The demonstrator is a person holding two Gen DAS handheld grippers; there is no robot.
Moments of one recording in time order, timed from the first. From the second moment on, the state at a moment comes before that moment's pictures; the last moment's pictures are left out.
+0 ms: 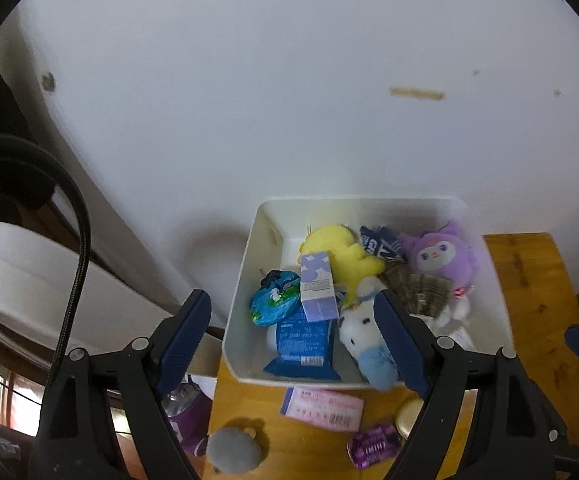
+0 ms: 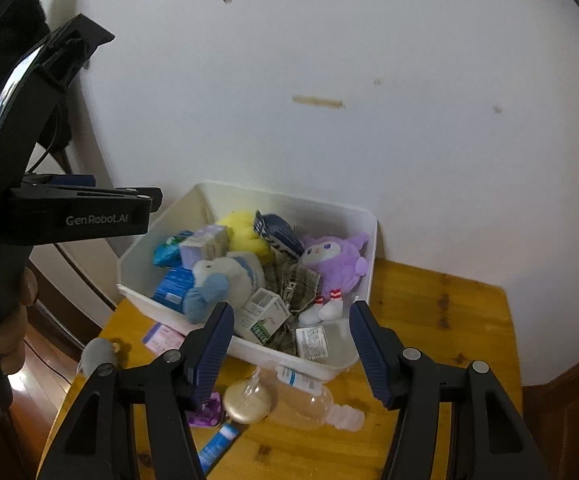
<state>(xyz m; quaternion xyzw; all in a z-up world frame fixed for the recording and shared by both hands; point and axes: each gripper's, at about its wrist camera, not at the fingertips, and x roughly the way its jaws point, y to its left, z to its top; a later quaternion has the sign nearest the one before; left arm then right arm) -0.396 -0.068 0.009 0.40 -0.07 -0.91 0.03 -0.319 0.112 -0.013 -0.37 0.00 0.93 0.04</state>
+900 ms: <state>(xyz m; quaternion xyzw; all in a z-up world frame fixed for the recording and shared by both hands) -0.249 -0.117 0.024 0.39 -0.08 -0.92 -0.03 -0.217 0.041 -0.008 -0.37 0.06 0.93 0.00</state>
